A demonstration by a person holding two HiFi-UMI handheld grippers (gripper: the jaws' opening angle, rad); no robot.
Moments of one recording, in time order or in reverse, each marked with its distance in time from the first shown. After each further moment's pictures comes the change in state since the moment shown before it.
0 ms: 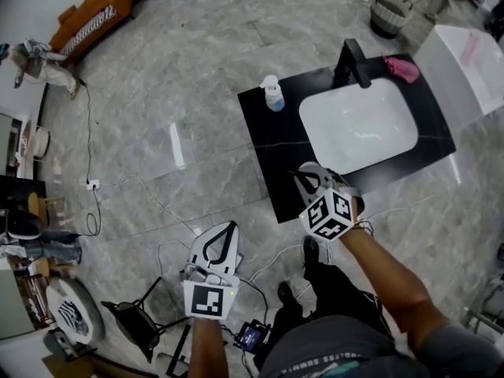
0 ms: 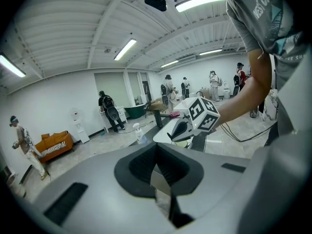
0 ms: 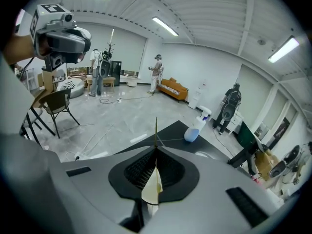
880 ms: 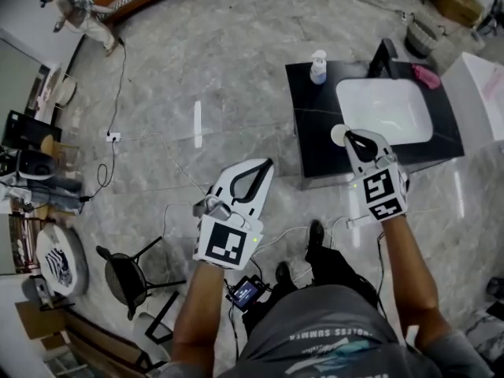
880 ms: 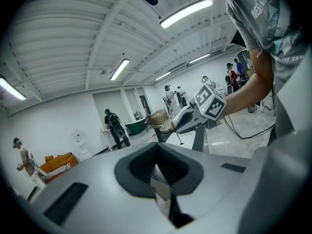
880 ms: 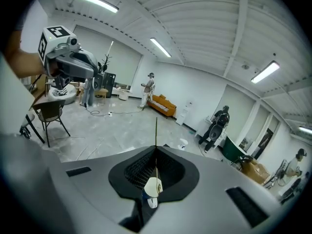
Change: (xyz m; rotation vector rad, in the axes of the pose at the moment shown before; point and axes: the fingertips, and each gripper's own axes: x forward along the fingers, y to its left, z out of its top) left arm -0.083 -0.008 0.070 0.143 -0.142 0.024; right arm -0.142 0.000 0.085 0.007 -0.174 -0.171
